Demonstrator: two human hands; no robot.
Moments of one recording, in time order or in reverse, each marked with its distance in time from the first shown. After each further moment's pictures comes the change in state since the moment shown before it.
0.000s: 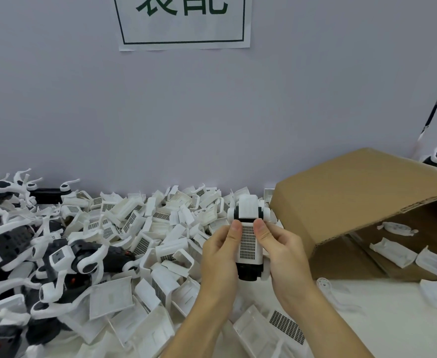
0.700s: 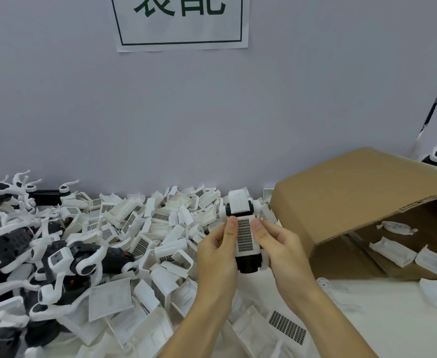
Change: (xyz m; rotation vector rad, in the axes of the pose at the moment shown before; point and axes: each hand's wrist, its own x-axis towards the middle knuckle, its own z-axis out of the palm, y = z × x) left_hand 0.002 0.000 0.001 0.051 0.052 0.045; right_hand 0.004 -0.001 -0.007 -0.060 -0.099 -0.057
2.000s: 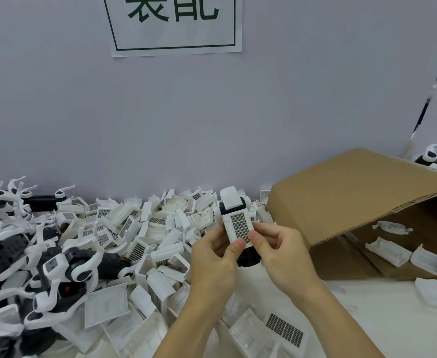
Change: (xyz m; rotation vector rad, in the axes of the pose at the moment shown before) left_hand 0.001 -0.003 -0.008 0.089 -0.078 0.101; right_hand 0.005 0.000 -0.012 -0.275 -0.021 -0.160
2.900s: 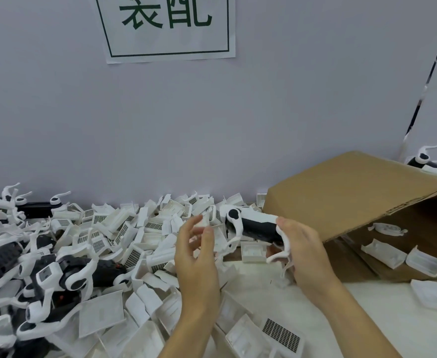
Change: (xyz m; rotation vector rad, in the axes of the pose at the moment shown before) left_hand -0.001 0.006 -0.001 -0.028 0.353 0.058; right_hand 0.008 -0.002 -0.030 0.140 0.163 0.185
